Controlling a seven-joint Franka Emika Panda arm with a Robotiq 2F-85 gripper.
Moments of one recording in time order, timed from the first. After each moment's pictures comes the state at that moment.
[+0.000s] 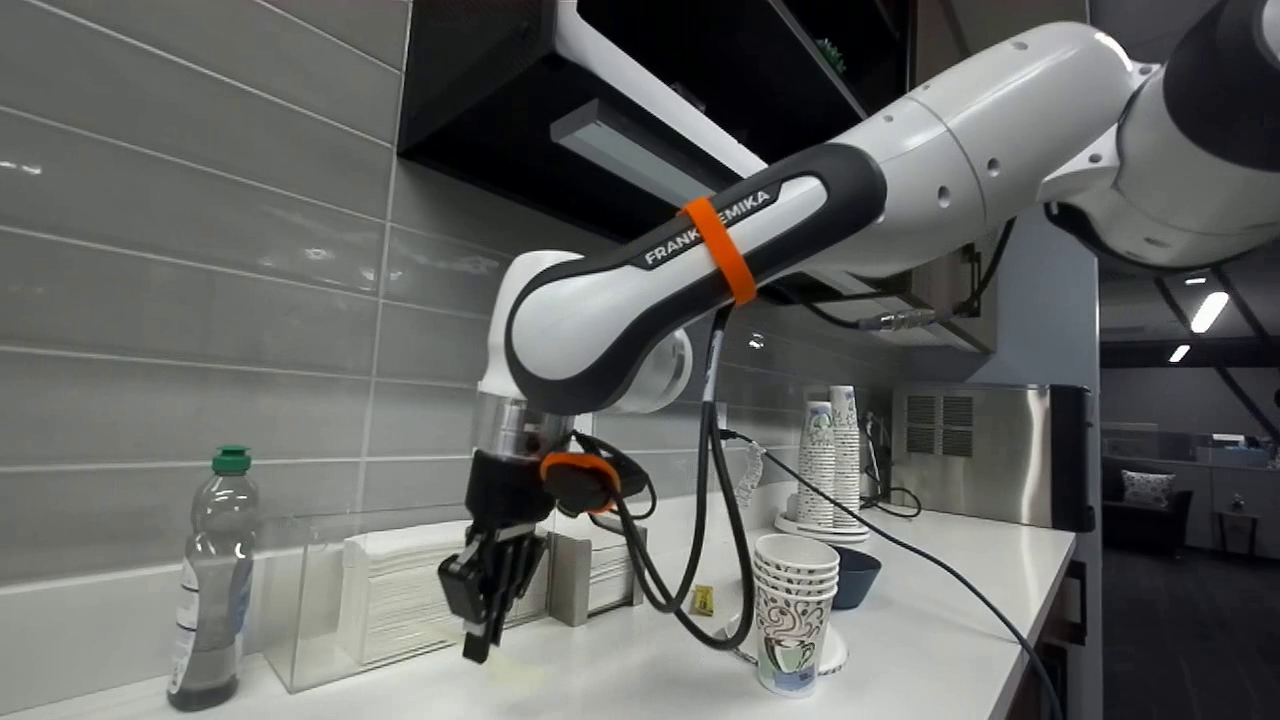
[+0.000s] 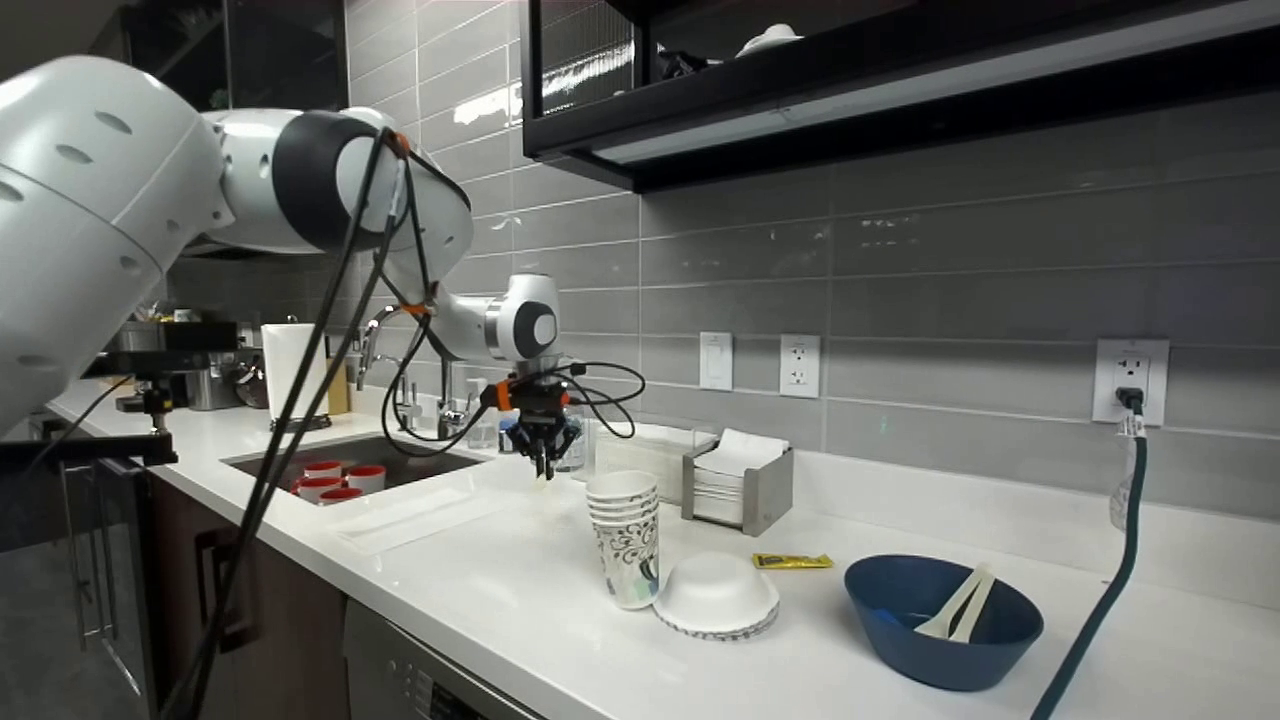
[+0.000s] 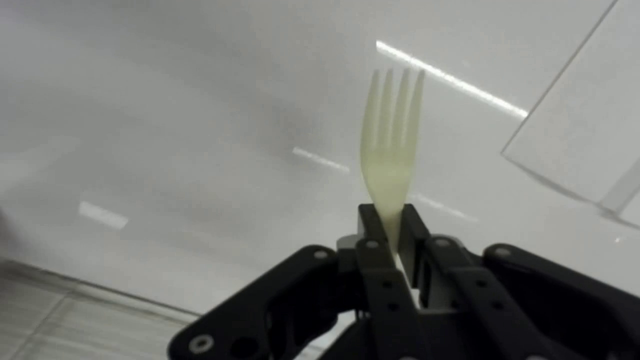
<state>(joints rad) 0.29 0.59 0.15 -1.52 -0.12 2.25 -0.02</state>
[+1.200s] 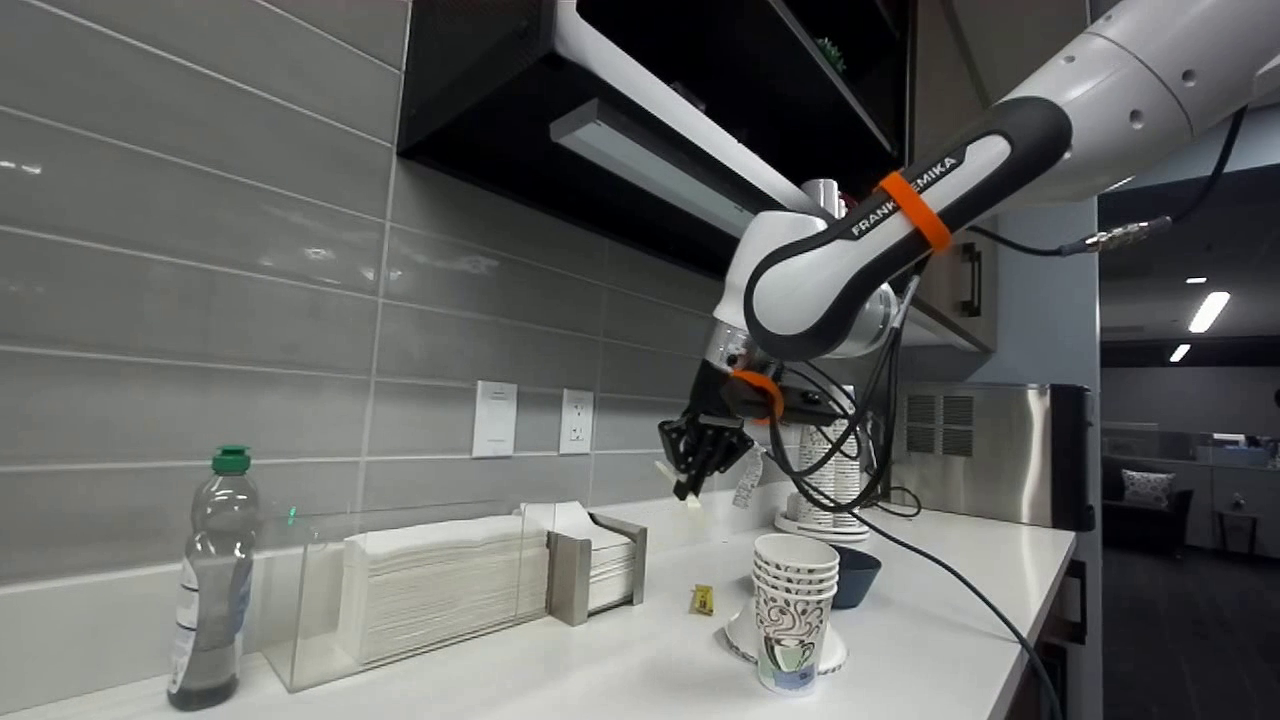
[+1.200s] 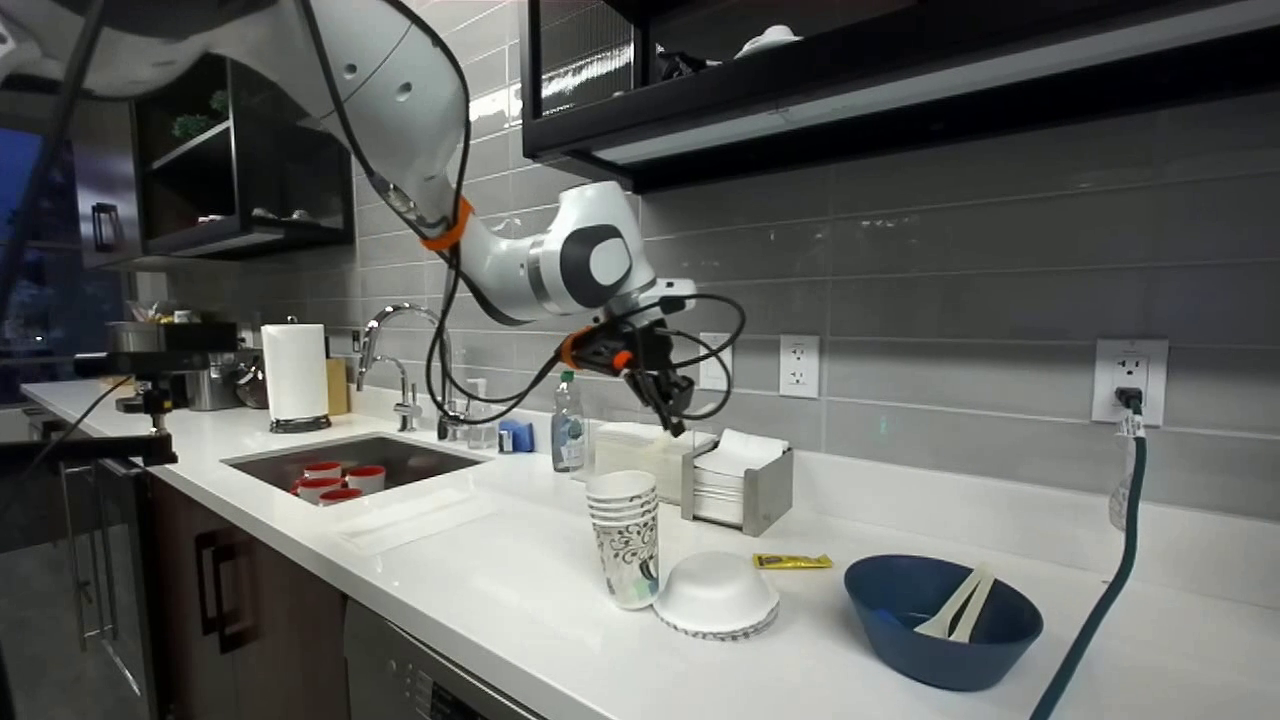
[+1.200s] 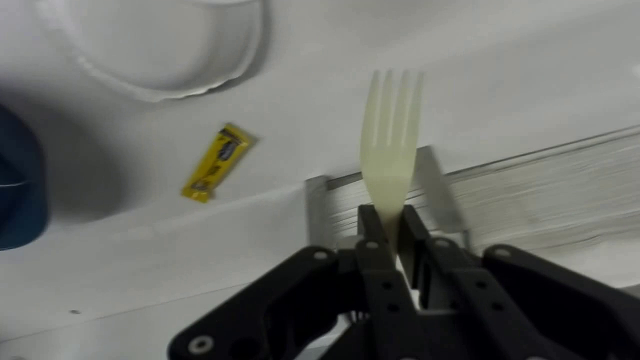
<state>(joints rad) 0.10 0.15 -0.06 -1.99 -0.14 2.60 0.39</state>
